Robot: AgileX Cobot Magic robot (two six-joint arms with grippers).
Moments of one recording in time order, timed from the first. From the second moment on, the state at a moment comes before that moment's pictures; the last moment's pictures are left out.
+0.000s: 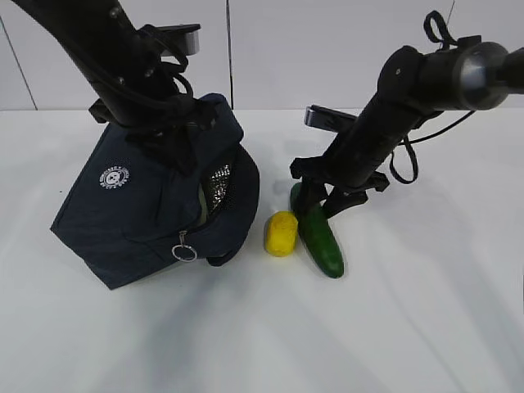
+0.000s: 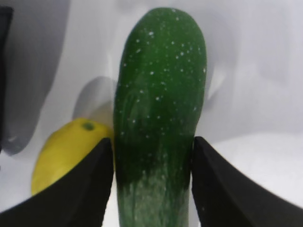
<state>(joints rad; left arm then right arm) -0.46 1.90 -1.59 -0.27 1.07 0.06 0.26 2.27 -1.70 0.50 0.94 -0.23</state>
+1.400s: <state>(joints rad) -0.46 1.90 -1.66 -0.33 1.09 0.06 0.23 2.28 -1.80 1.16 1.20 -0.56</state>
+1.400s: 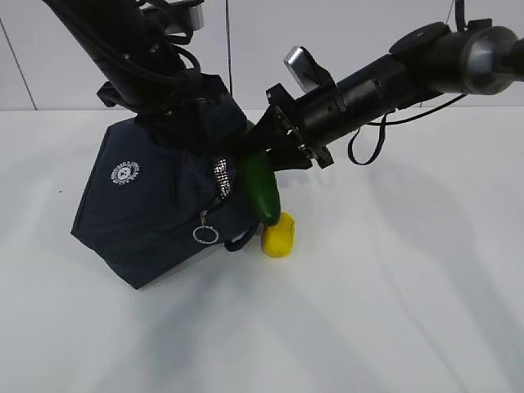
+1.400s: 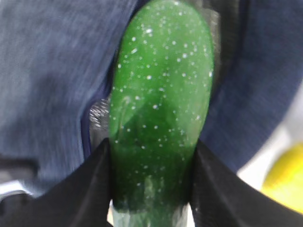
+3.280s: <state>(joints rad) -0.46 1.90 -1.67 -0.30 1.14 0.06 0.17 2.45 -1.79 1.52 1.17 -0.83</state>
